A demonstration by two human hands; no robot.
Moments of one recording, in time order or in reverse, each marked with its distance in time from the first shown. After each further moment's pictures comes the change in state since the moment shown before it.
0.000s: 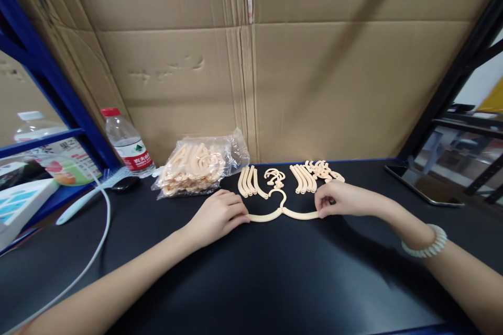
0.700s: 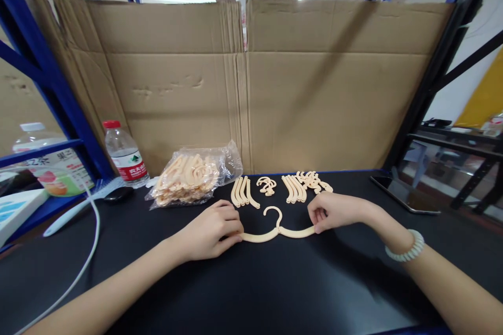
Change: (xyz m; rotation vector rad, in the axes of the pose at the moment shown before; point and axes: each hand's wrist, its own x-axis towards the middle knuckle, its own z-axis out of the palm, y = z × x) left_hand 0.004 0.019 -0.019 0.002 -0.139 0.122; right_hand -0.010 -0.008 -0.008 -0.034 -0.109 0.136
